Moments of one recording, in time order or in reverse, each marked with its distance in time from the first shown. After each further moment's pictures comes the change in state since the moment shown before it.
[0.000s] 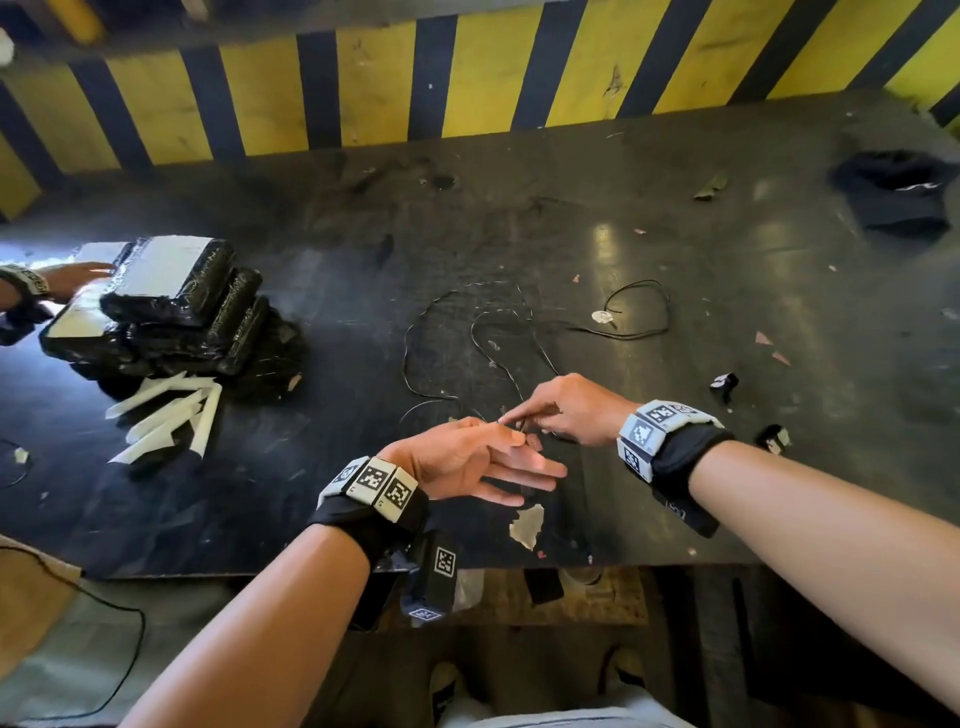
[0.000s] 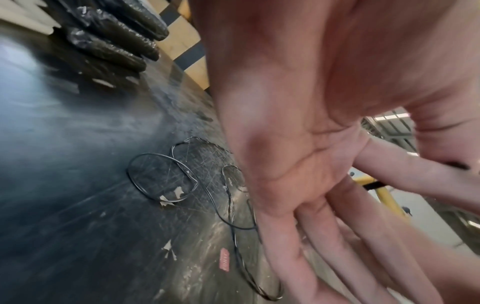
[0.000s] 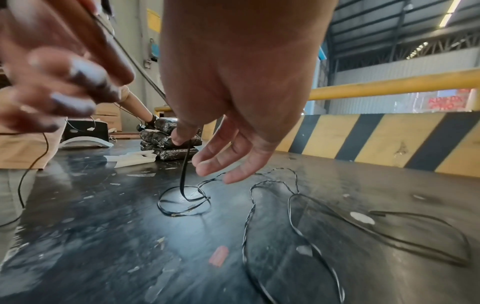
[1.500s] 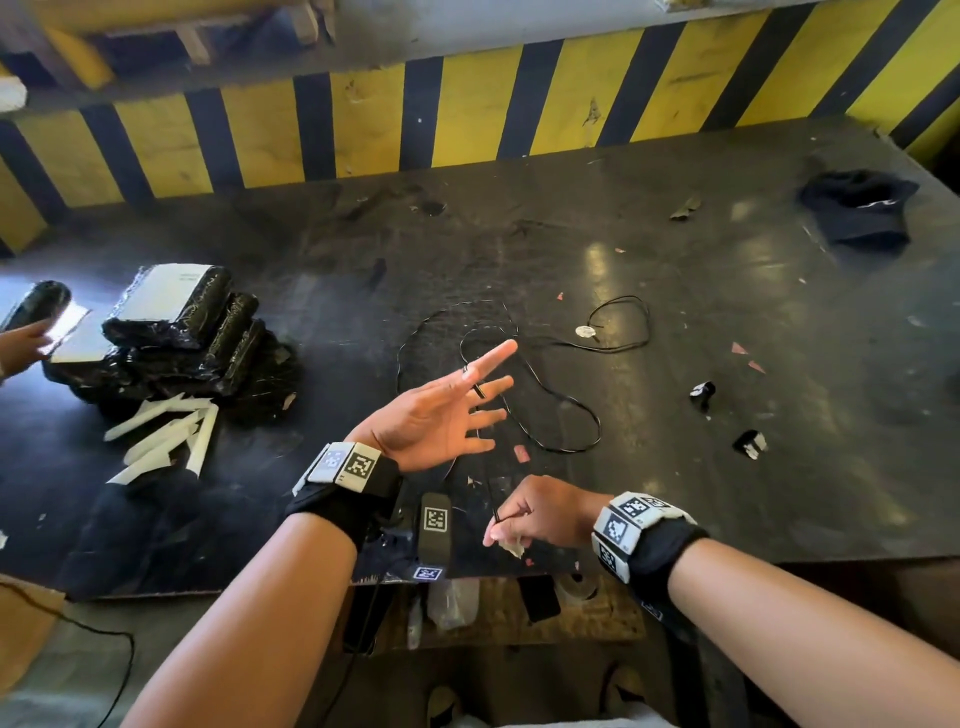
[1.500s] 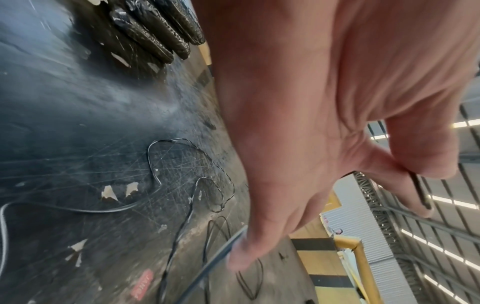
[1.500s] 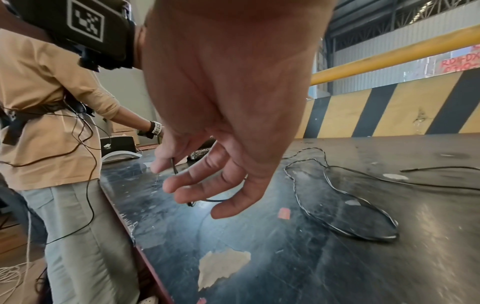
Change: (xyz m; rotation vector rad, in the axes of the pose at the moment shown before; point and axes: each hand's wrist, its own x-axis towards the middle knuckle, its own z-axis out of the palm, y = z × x) left_hand -0.014 0.032 0.003 -0.140 0.015 0.332; right_hand -0.050 -0.026 0.077 0.241 -0.223 -0.017
